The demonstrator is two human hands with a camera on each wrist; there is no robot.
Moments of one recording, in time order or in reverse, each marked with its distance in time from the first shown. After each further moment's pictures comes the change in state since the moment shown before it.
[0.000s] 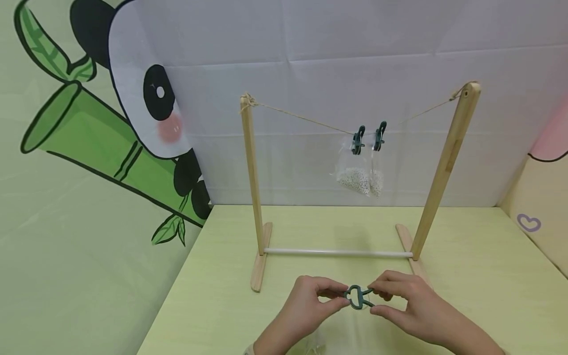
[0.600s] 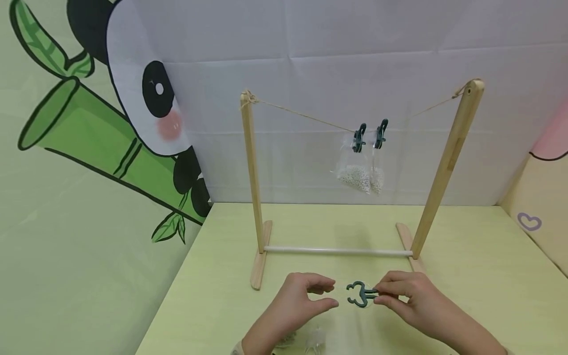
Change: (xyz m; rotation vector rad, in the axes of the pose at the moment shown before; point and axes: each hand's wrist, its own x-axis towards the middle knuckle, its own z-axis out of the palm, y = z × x) left_hand -0.007 -0.007 -0.022 0.142 -0.014 -0.078; right_hand 0.002 0.002 -0.003 0.001 0.020 -0.030
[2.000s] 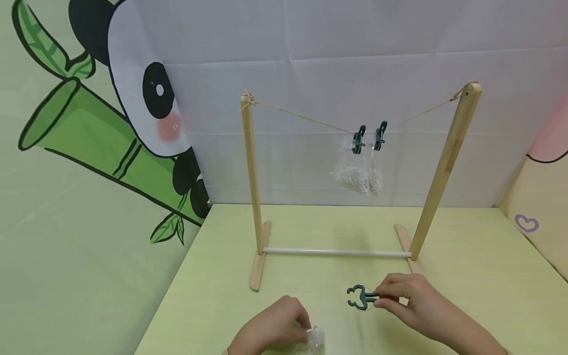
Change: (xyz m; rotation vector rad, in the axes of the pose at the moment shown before) left_hand -0.027 -0.033 -0.015 0.382 -0.324 -0.109; right_hand -0.007 0.008 0.002 0.031 0.007 -0.069
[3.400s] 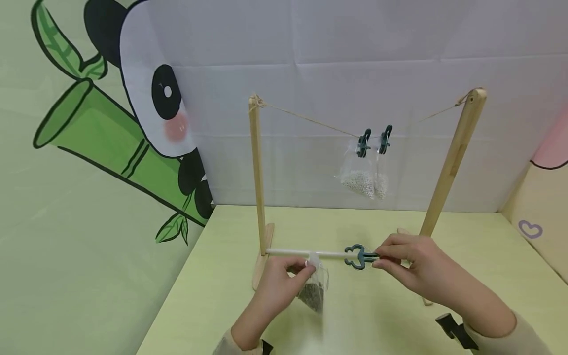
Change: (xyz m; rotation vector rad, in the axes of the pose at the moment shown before) left_hand 0.023 0.024 -0.041 -0.293 0.627 0.139; right_hand 0.075 -0.023 -0.047 -0.162 -0.001 -0.056
